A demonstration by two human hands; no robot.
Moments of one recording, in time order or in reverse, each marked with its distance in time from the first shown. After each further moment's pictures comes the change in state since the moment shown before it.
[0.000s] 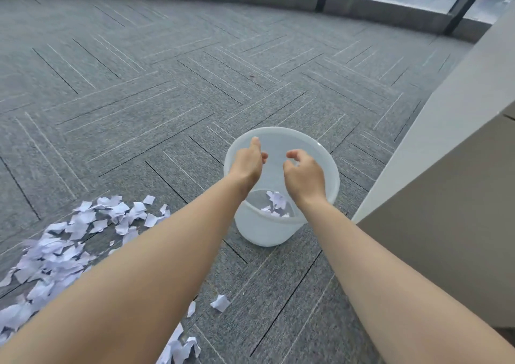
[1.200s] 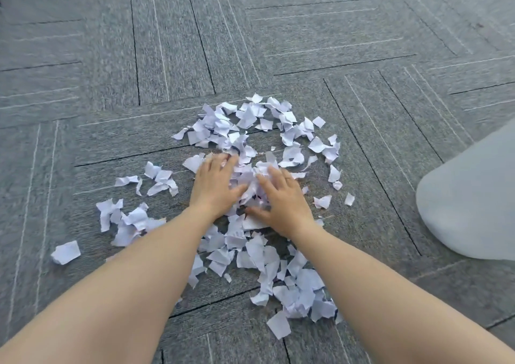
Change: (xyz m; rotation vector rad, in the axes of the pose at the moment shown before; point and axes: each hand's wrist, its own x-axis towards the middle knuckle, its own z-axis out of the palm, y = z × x) left_hand -0.072 -0.397 -0.321 0.992 0.413 -0.050; right_hand -0.181 0.043 0.401 -0.668 -0.738 -0.916
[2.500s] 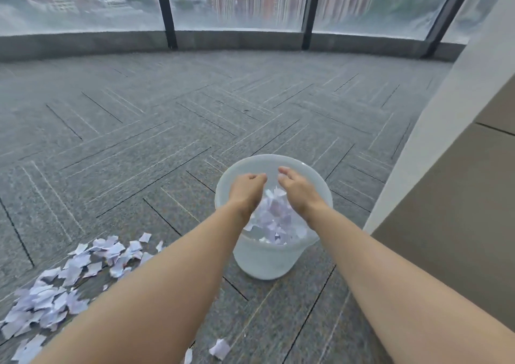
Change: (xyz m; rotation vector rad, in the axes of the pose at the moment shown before) left_hand 0.010 0.511 -0.137 -0.934 -0.381 0.129; right_hand -0.234 0.247 -0.323 1.007 0.584 0.735
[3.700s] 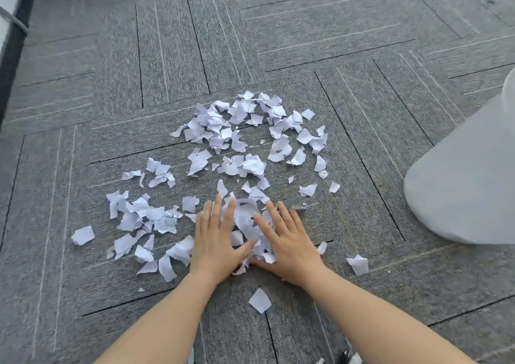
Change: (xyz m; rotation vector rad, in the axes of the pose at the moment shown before) left_hand -0.217 -0.415 -0.208 0.926 0.345 -0.248; right_hand -0.133 0.212 0.362 -0.956 -0.720 -0.894
